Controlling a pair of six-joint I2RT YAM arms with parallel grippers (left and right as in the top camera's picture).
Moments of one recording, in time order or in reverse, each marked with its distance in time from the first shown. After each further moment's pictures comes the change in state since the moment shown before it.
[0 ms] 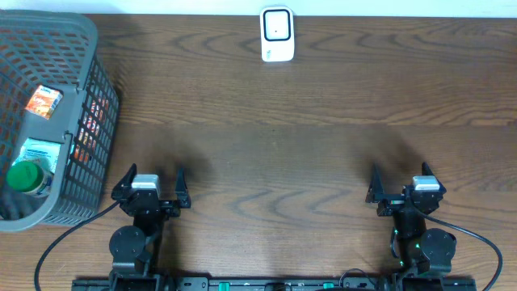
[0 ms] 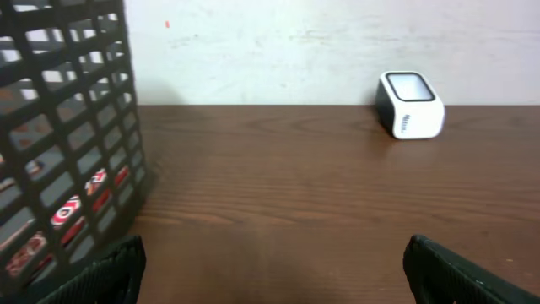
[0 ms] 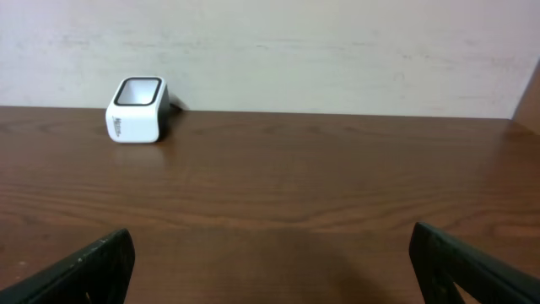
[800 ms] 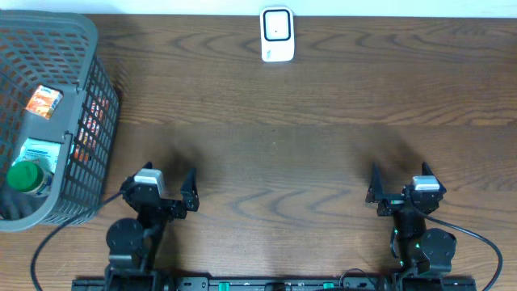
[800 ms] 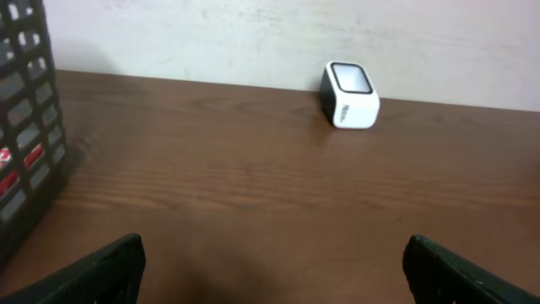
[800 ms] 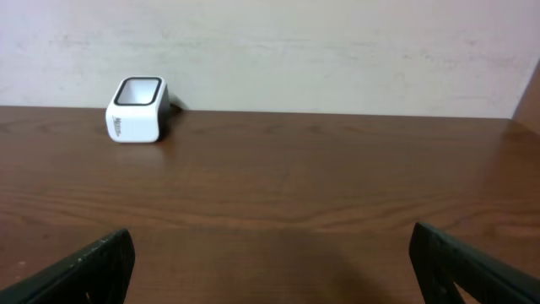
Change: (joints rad) left arm 0.000 0.140 0.101 -0.031 0.158 -0.124; right arm 0.000 0.000 0.000 0.000 0.000 0.000
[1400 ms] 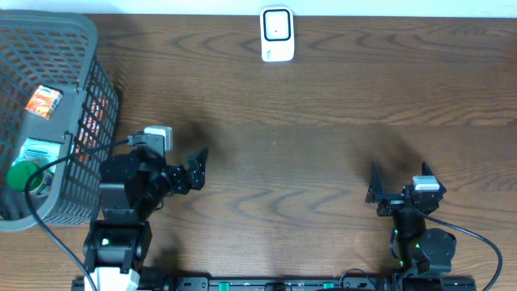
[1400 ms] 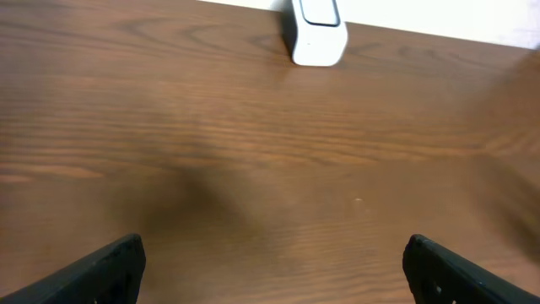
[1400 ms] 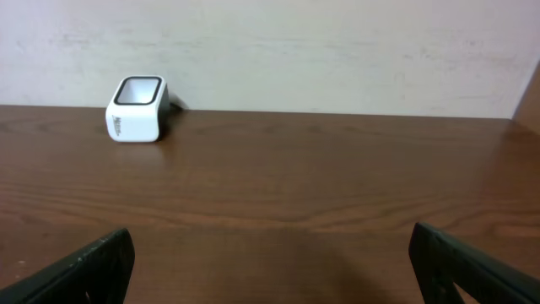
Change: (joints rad) left arm 0.000 0.586 0.415 -0.175 0.178 -0.004; right arm 0.000 0.002 0.000 0.000 0.000 0.000
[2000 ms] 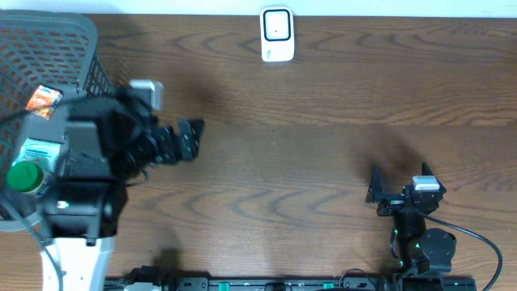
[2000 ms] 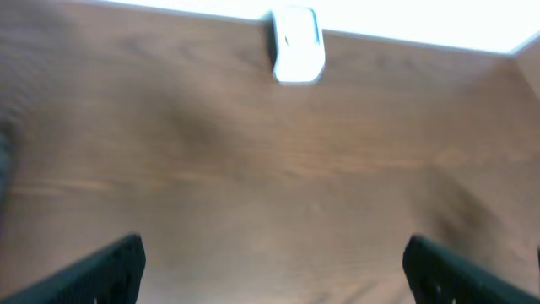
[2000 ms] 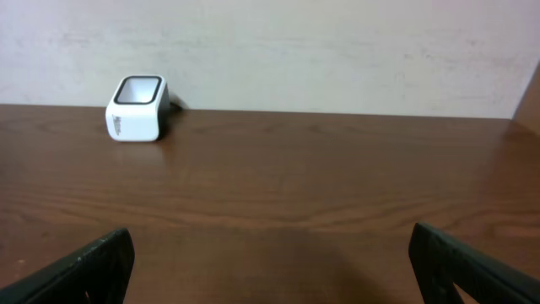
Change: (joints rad) left arm 0.000 0.292 0.711 -0.555 -0.022 -0.003; right arm 0.000 0.001 0.000 0.000 0.000 0.000
